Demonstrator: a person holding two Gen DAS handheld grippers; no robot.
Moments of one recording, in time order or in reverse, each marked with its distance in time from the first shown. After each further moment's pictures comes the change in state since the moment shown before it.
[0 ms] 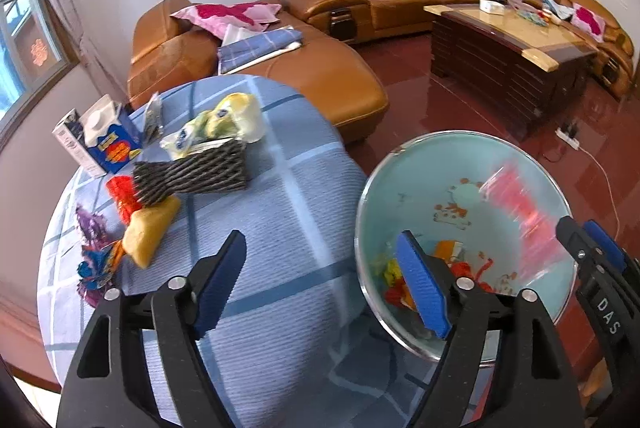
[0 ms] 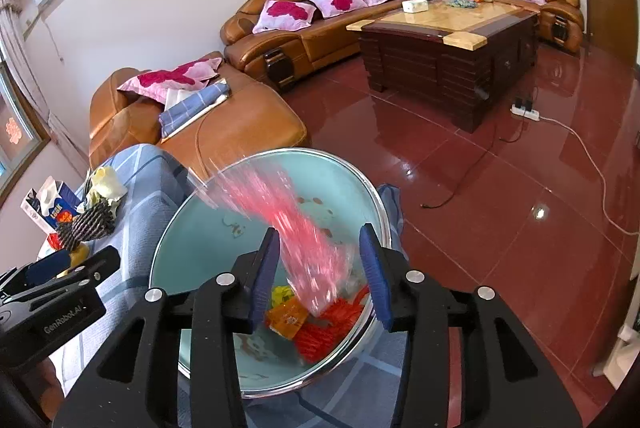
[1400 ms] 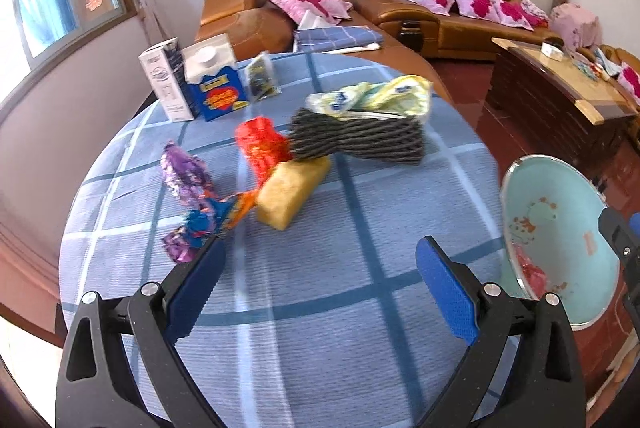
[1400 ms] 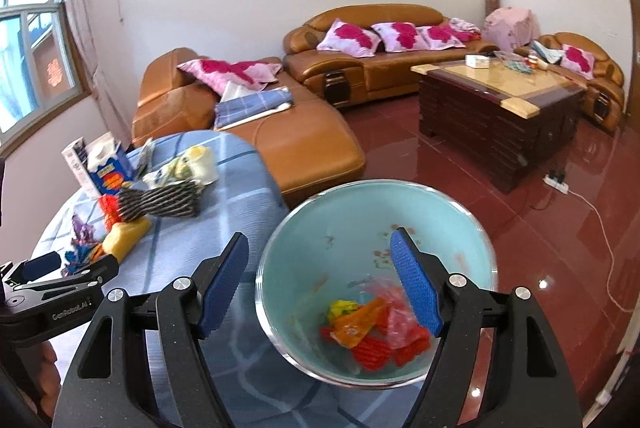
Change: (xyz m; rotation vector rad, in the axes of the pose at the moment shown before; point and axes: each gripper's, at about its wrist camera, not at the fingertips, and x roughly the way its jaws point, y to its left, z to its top) left arm -0.014 0.137 -0.042 -0.221 -0.006 0.090; right arm -0.030 0.109 -0.016 -0.253 -0.081 0.093
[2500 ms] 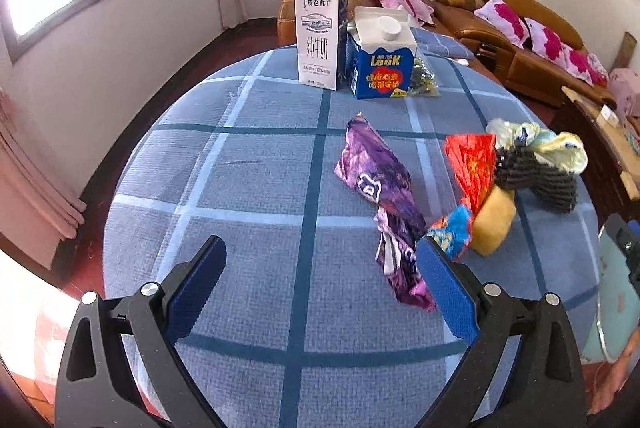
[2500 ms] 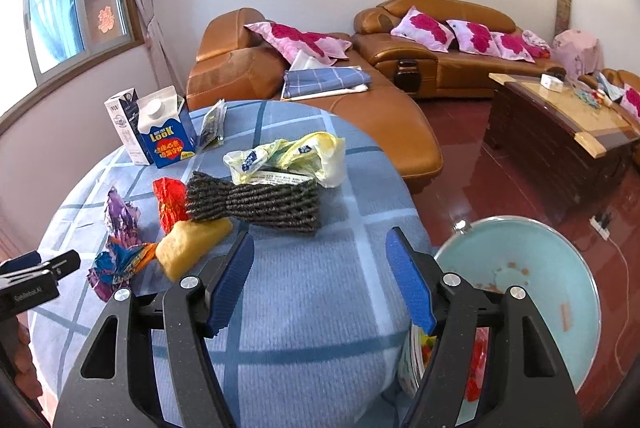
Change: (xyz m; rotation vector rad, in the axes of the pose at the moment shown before) left arm 0.031 0.164 0.000 -0.254 0.056 0.074; right arm 0.068 0.112 0.020 -0.173 0.081 0.146
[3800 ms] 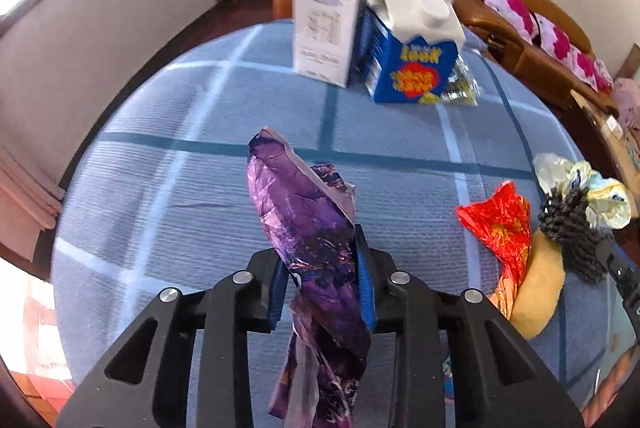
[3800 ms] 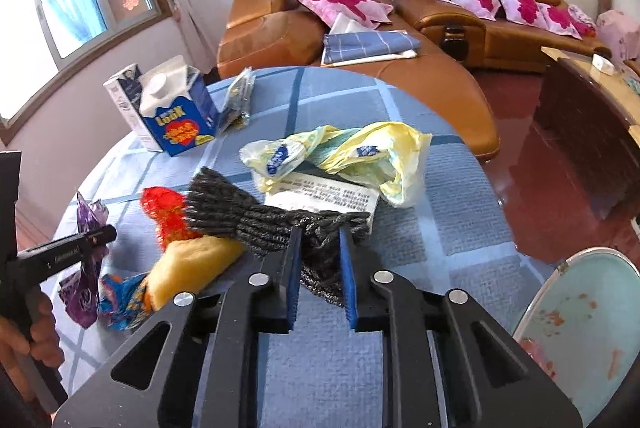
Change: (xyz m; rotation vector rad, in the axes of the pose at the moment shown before) left arm 0.081 0.013 0.048 -0.044 0.085 -0.026; right arm 0.079 0.013 0.025 -0.013 0.135 0.170
